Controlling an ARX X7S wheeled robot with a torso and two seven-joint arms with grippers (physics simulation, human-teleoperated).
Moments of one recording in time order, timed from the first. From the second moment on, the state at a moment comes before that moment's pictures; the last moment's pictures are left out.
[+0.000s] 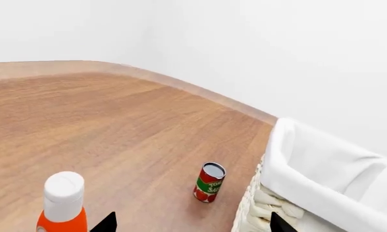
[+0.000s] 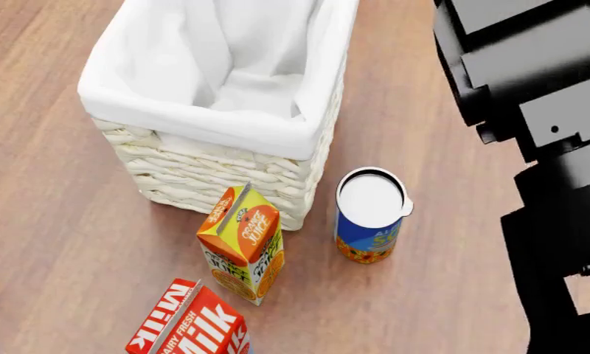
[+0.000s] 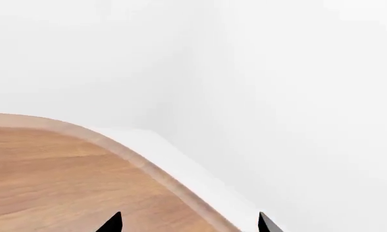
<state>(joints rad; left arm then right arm) -0.05 -0.43 -0.08 0.76 -0.80 -0.37 -0.60 1.67 0.27 -0.80 0.77 0.52 0.13 -0.20</state>
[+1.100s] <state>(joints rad) -0.04 -0.51 -0.24 0.82 -0.84 -0.17 -0.48 0.99 0.96 -0.63 -0.70 0.69 0.39 0.57</state>
